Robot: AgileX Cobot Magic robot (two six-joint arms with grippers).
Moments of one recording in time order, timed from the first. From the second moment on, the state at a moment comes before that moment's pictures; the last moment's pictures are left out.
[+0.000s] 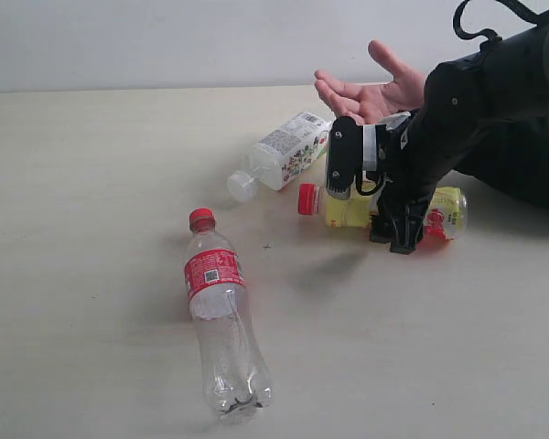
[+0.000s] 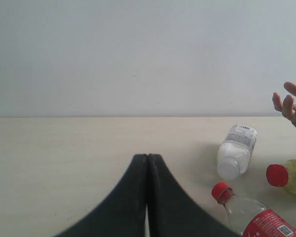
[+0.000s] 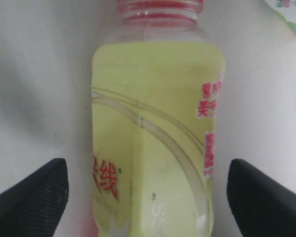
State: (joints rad) left arm -0.14 0.01 0.00 0.25 0.13 -0.34; right arm 0.40 1.92 -1.09 -0.05 0.45 -0.98
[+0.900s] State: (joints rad) left arm -0.14 0.01 0.00 0.25 0.13 -0.34; right arm 0.40 1.94 -1.09 -0.05 0.39 -0.93
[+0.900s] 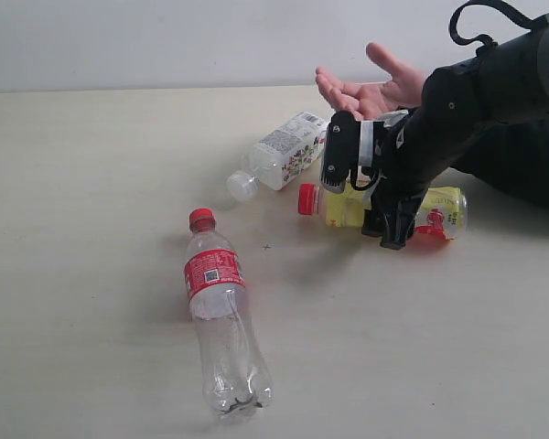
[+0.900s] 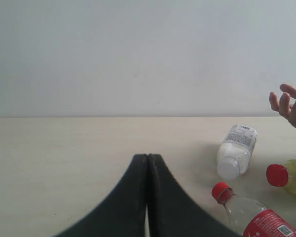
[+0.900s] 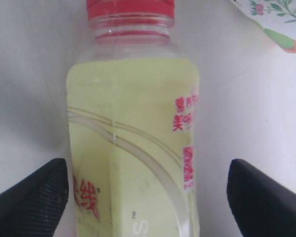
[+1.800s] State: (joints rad) left arm -0.14 0.01 0.00 0.25 0.13 -0.34; right arm 0.40 1.98 -1.09 -0.05 0.37 -0.93
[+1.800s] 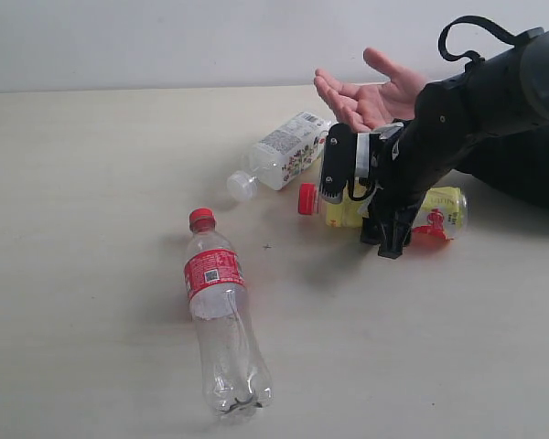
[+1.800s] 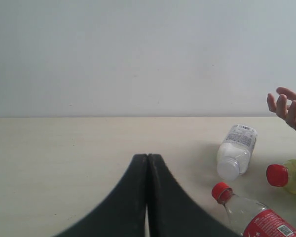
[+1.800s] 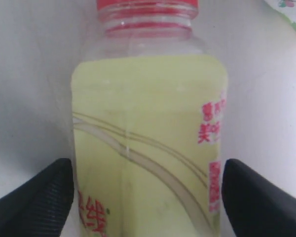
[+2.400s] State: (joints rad) left arm -0.14 0.01 0.00 0.25 0.13 -0.34; right arm 0.40 1.92 -1.09 -0.05 0.46 -0.89
